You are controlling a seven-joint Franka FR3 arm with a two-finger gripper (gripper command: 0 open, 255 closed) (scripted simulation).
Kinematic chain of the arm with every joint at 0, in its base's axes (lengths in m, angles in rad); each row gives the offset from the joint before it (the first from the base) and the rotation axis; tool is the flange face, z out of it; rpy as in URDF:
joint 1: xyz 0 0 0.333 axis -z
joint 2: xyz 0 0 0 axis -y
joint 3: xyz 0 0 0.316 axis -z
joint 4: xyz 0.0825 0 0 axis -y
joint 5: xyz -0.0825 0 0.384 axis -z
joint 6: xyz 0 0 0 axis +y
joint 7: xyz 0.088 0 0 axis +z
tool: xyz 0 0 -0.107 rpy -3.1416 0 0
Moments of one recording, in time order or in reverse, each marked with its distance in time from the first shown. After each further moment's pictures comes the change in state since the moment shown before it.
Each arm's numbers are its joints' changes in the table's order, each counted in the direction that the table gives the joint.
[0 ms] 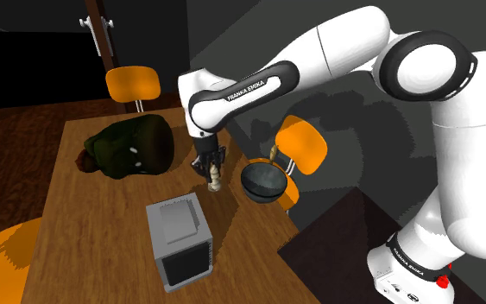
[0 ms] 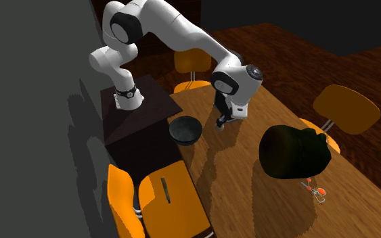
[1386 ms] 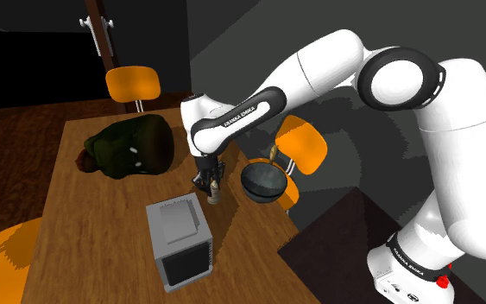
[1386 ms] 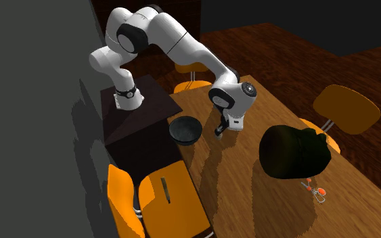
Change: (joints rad) arm -0.014 -0.112 0.021 -0.017 0.028 -0.127 -0.007
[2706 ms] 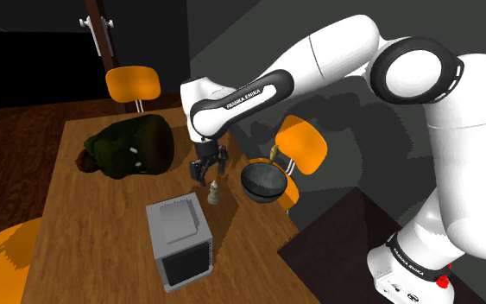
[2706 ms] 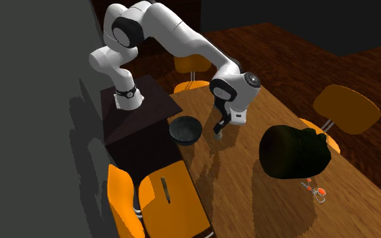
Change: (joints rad) arm 0.017 0.068 -0.009 0.019 -0.016 0.080 0.015
